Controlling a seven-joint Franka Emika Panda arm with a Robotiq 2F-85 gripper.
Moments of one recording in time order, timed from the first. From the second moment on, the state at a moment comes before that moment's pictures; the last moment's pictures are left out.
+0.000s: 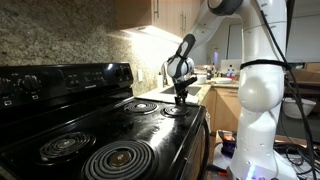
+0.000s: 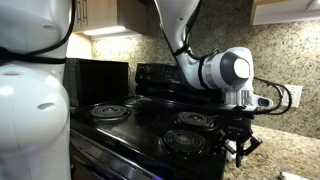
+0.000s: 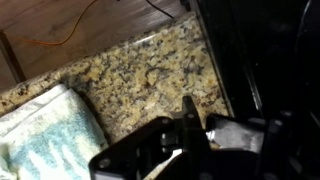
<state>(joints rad) -0.31 0.11 -0.36 -2.34 -0.28 2.36 -0.07</state>
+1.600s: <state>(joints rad) -0.21 0.02 -0.23 -2.10 -0.13 2.42 0.31</state>
